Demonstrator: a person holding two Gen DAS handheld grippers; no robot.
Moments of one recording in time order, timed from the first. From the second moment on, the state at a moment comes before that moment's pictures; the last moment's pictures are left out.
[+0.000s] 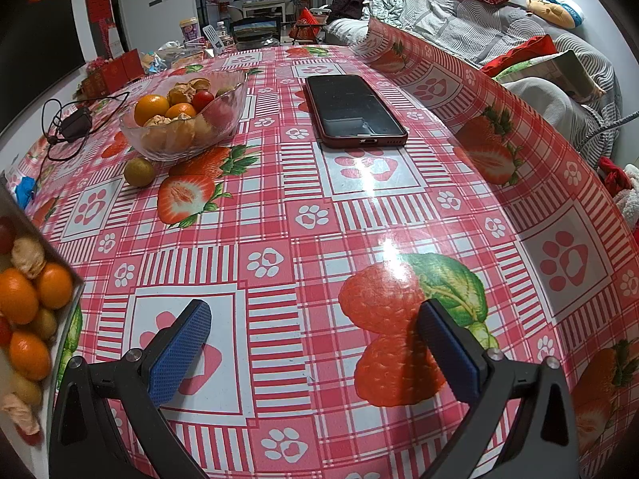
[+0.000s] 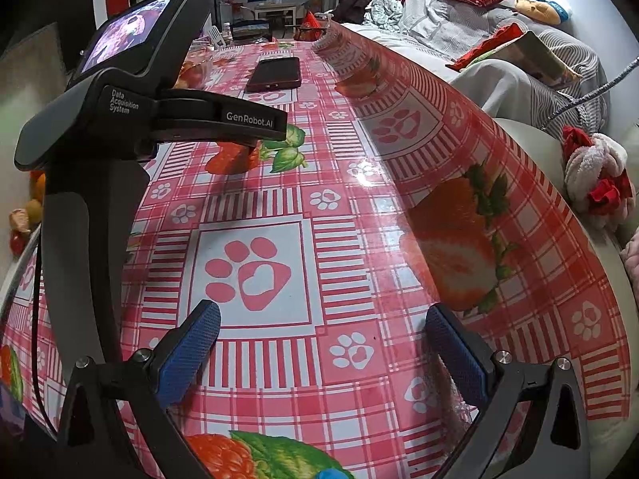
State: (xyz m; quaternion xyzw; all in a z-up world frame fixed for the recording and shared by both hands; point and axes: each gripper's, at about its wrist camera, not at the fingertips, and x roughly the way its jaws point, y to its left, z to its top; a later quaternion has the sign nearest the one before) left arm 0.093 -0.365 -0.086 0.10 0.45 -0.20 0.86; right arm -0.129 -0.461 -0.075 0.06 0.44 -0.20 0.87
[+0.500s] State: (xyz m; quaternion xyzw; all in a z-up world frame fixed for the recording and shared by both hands) left arm 0.093 -0.365 -0.085 0.10 0.45 -0.20 0.86; right arm -0.130 -0.461 -0.075 0.06 0.44 -0.20 0.87
